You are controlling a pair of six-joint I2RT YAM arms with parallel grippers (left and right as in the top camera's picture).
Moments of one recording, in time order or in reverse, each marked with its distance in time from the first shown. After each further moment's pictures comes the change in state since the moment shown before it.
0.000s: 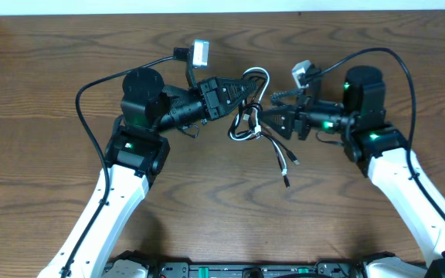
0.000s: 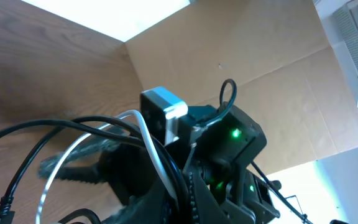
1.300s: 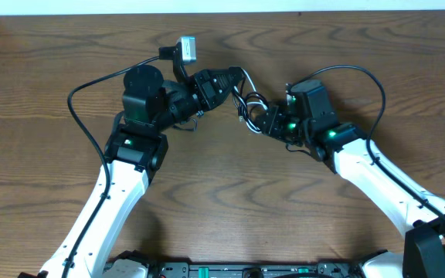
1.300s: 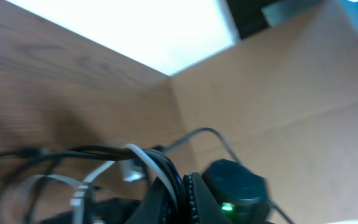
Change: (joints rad) left arm 0.032 0.025 -0.009 -0.055 -0.206 0.068; right arm 0.172 0.155 0.037 -0.254 0.619 0.599
